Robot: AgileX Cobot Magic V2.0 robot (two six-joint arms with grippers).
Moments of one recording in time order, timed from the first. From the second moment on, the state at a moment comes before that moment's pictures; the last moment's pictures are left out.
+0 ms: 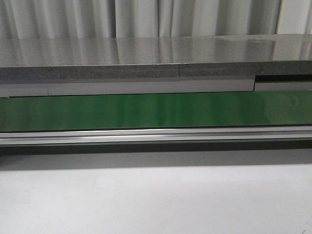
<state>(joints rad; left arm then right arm) 0.15 1.60 -1.04 0.02 0.58 -0.03 -0.02 -0.01 0.03 0.00 0.08 0.03</state>
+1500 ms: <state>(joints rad) 0.14 1.51 -1.12 -0.18 0.67 0.13 -0.02 -0.01 0.03 0.00 0.08 0.03</state>
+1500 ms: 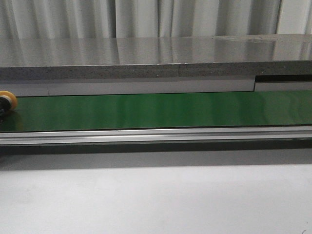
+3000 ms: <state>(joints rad) 0.14 0.22 -0.37 -0.20 0.45 0.16 -0.02 -0.01 0.03 0.00 0.08 0.03</state>
